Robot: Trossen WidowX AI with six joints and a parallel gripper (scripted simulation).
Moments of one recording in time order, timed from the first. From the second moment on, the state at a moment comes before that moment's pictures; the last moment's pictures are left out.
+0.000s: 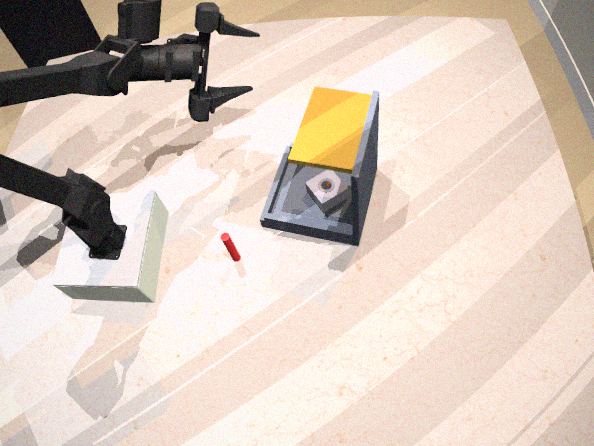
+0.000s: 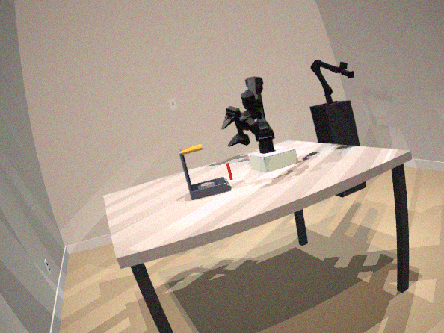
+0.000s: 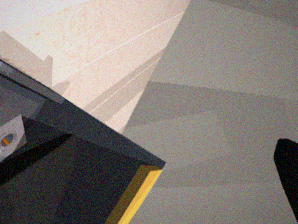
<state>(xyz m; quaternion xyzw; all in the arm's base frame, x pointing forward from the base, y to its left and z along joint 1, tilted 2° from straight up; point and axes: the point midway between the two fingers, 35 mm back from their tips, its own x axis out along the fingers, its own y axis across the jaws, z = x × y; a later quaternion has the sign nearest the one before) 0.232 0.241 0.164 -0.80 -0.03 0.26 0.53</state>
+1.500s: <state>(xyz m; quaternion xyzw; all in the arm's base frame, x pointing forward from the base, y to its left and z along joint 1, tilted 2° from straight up) 0.232 0.032 0.078 -0.92 0.13 0.35 0.12</state>
